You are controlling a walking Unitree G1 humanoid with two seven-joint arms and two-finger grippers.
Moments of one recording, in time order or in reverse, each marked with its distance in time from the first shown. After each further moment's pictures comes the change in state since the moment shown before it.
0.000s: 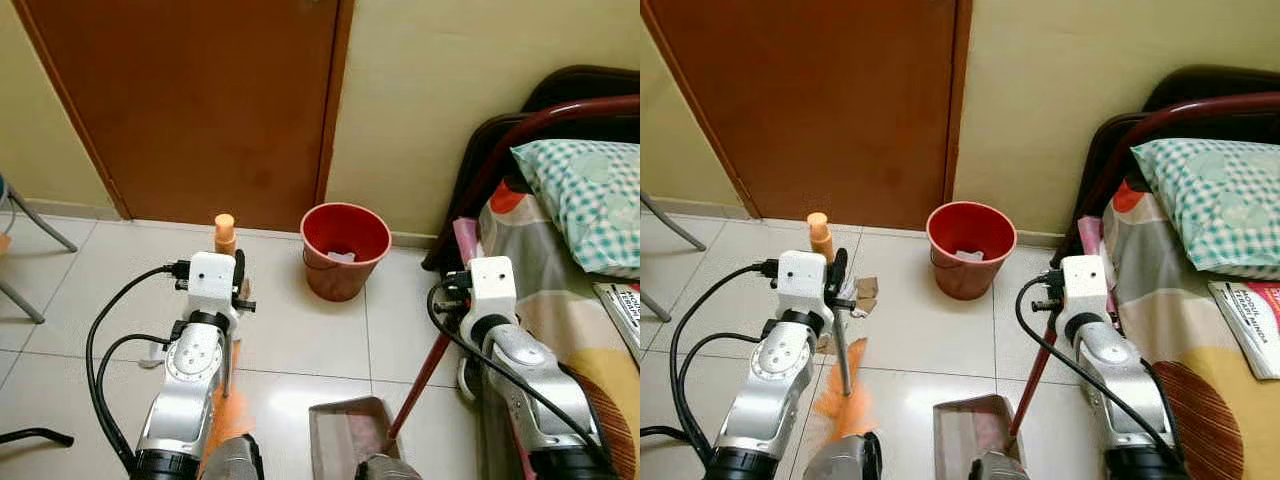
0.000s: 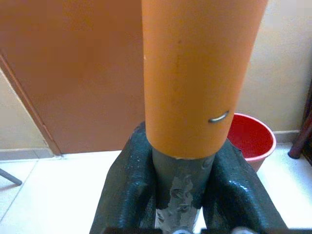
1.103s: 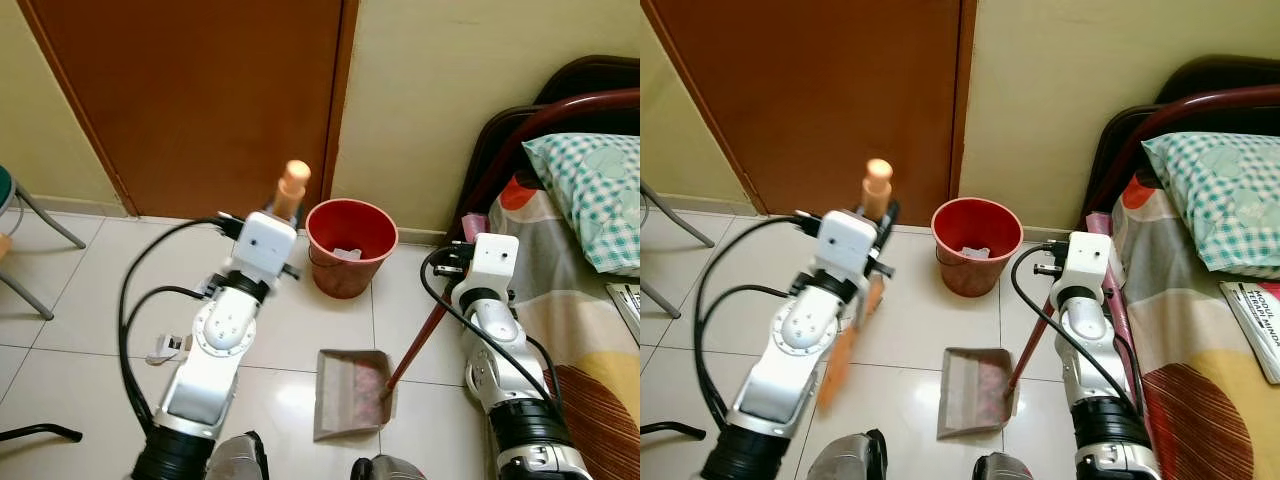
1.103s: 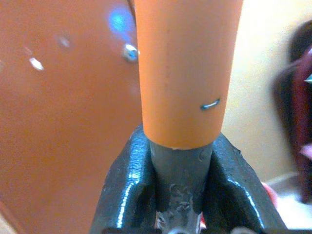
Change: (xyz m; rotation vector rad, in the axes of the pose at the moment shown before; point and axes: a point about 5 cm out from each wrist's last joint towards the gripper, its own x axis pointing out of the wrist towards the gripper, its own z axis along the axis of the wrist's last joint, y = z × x) left arm 0.014 -0.021 0.081 0.252 -0.365 -0.139; right arm 0.037 0.003 0.007 0.119 -0.165 -0.128
